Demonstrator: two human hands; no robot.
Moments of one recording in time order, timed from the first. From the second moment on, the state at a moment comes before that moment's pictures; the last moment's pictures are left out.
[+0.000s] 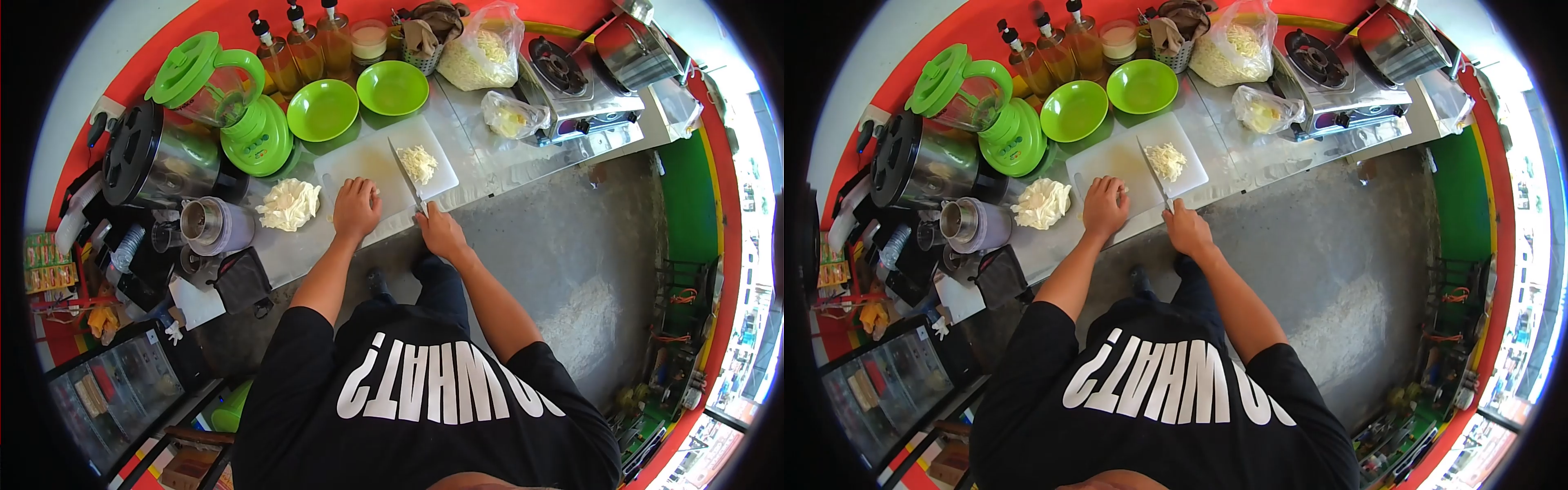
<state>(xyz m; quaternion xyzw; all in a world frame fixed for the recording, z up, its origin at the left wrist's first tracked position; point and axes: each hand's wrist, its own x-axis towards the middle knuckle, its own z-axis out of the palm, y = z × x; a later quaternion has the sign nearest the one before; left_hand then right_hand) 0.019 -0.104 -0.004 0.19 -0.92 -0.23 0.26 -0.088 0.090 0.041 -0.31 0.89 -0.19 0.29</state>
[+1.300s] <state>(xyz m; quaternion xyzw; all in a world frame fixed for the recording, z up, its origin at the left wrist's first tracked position) 0.035 -0.099 0.004 0.25 -0.91 -0.24 0.23 -0.134 0.128 0.054 -0.45 0.85 -0.14 0.25</state>
